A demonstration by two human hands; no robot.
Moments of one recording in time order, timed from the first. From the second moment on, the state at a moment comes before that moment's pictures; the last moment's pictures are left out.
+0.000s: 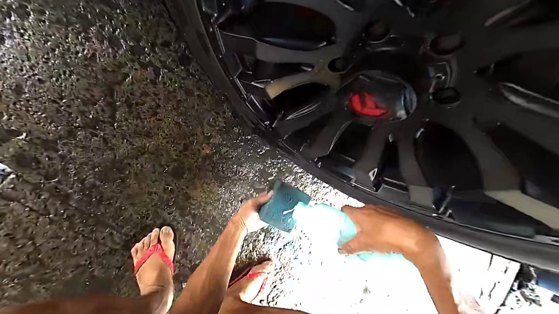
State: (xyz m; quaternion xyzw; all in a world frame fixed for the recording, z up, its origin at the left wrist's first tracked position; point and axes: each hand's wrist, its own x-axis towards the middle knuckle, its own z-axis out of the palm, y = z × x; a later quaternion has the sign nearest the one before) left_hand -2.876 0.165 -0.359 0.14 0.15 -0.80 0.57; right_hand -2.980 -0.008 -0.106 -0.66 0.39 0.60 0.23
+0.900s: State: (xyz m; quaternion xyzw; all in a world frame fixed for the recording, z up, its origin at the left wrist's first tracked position) left_hand -2.872 0.163 -0.358 0.10 0.07 -0.83 0.55; right_hand -2.982 0.052 -0.019 -0.68 0.47 0.54 0.16
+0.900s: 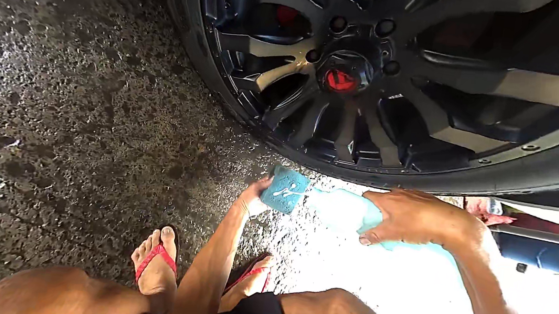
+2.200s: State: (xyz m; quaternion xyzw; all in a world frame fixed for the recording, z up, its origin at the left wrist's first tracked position) left_hand -2.849 0.143 -0.338 0.07 0.00 -0.79 0.61; right_hand -3.056 0.026 -0.088 -0.74 0.47 0.40 0.27
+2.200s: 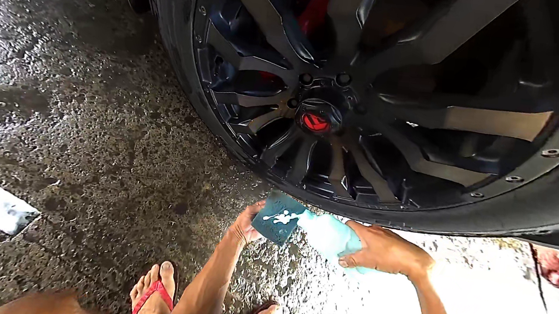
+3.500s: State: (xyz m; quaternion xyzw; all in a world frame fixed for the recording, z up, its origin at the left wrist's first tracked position) left_hand -2.673 0.026 -0.397 0.72 -0.39 0.06 0.58; right_hand -3.052 0.092 -0.121 -0.79 0.55 -0.07 0.26
